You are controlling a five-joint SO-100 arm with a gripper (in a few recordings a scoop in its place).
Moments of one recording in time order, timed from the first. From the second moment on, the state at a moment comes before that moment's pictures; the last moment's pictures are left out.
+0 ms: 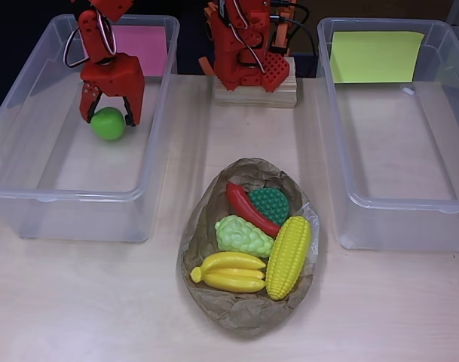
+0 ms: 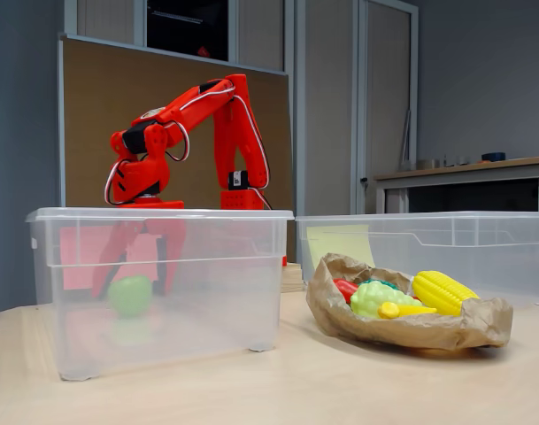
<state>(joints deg) 59.9 78.5 112.1 62.1 22.1</state>
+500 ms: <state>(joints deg) 61.0 92.4 104.6 76.8 18.5</state>
